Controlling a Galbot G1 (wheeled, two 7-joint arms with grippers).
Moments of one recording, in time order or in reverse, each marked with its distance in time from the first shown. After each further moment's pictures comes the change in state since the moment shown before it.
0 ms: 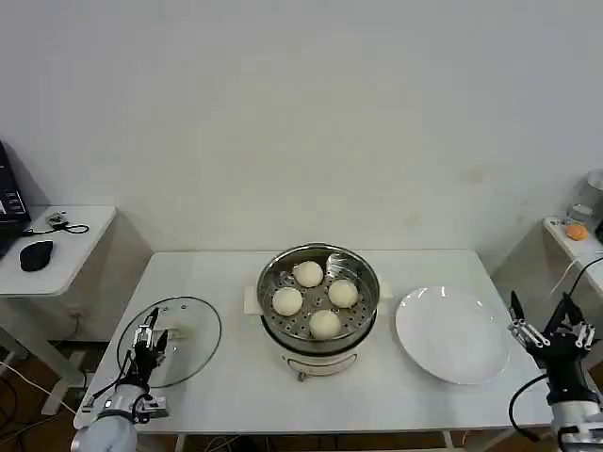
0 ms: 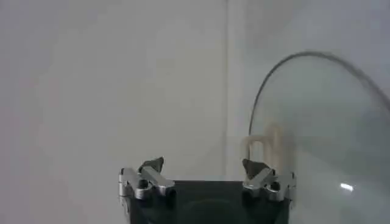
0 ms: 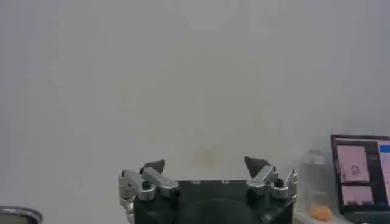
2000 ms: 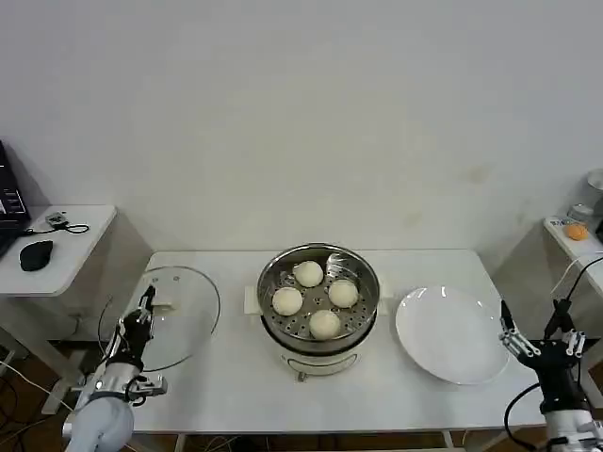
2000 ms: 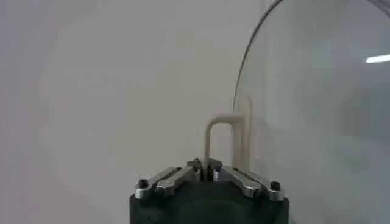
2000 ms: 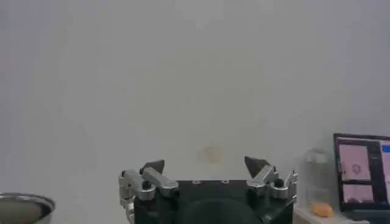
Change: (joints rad) left arm 0.031 0.089 0.025 -0.277 -0.089 0.164 0.015; right arm -0.035 0.000 -0.032 -0.006 -0.069 0.034 -0.013
